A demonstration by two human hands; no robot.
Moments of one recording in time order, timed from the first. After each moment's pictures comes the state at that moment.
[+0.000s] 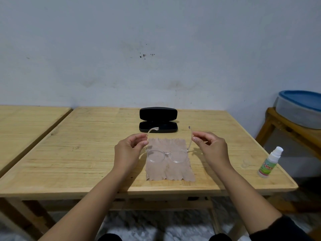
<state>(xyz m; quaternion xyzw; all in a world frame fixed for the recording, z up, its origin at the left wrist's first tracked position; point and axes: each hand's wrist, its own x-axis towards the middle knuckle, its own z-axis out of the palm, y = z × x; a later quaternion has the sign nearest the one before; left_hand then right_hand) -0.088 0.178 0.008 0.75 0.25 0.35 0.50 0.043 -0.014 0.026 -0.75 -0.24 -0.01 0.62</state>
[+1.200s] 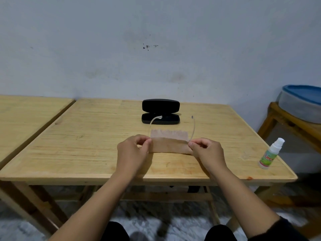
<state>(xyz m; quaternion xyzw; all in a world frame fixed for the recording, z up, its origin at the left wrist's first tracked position) -0.111 0.147 0.010 0.83 0.30 0.34 0.33 0.016 -0.016 0.008 -0.82 -0.18 0.05 0.54</state>
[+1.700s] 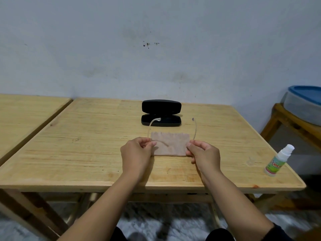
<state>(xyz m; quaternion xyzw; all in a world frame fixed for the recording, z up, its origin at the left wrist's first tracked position) -0.084 0.151 0.002 0.77 0.37 0.33 0.40 0.019 0.013 -0.007 -0.77 -0.04 0.08 0.63</state>
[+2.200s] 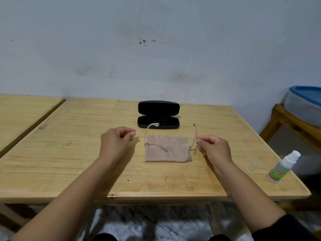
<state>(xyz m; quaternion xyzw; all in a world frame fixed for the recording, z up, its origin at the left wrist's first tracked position) -0.076 0.221 0.012 0.81 0.33 0.29 0.39 0.074 0.002 0.006 -0.81 -0.07 0.08 0.58</state>
